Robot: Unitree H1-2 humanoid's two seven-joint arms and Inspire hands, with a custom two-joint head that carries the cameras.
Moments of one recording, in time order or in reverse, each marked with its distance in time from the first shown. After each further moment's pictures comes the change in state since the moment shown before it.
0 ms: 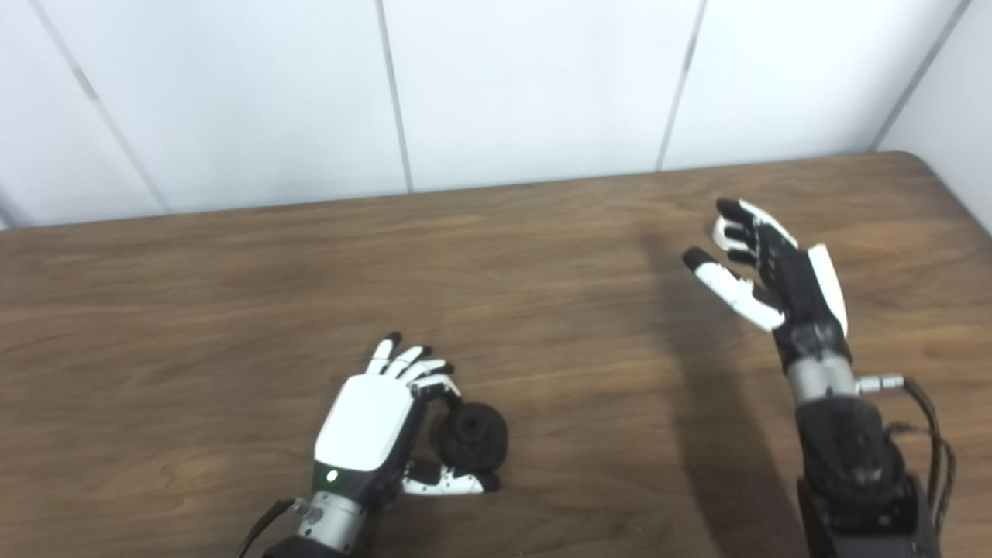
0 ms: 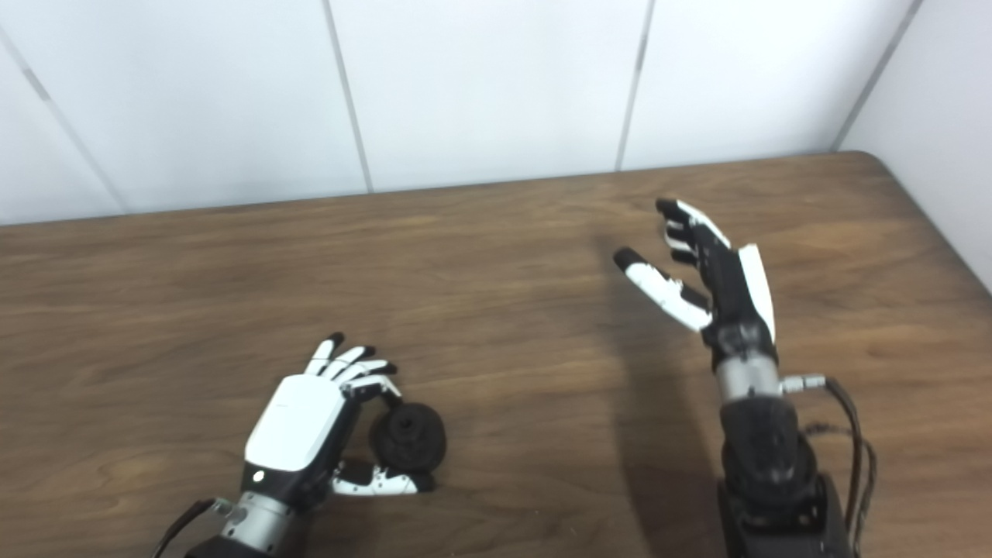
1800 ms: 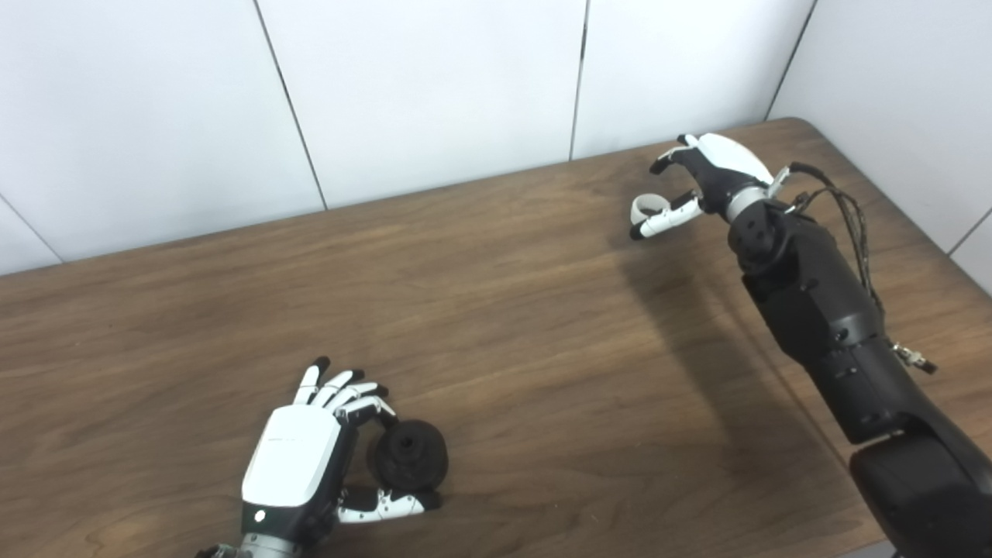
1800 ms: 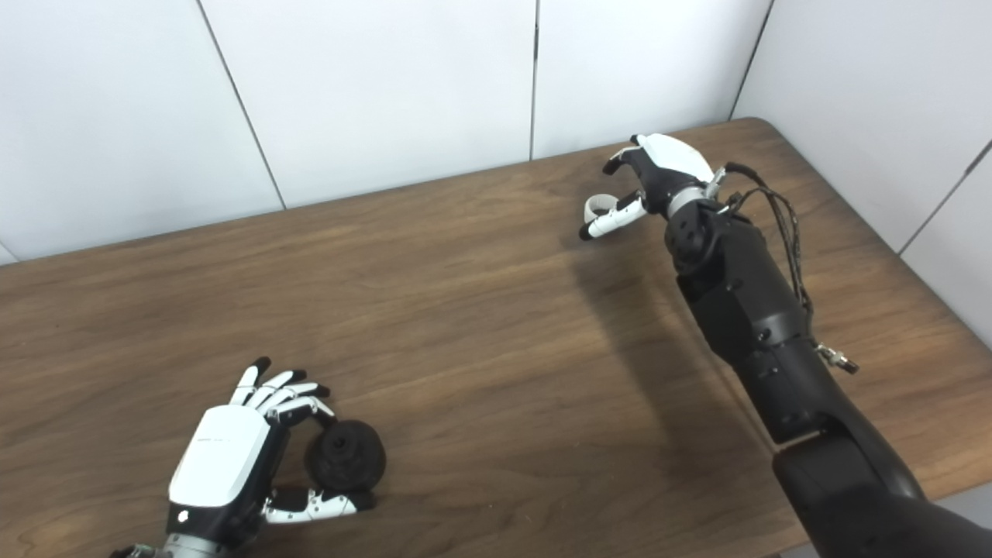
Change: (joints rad) left arm 0.009 0.032 0.044 0.005 -0.043 -0.053 -0.009; right arm -0.446 -0.323 0.180 0.624 -0.506 0.078 0.385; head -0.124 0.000
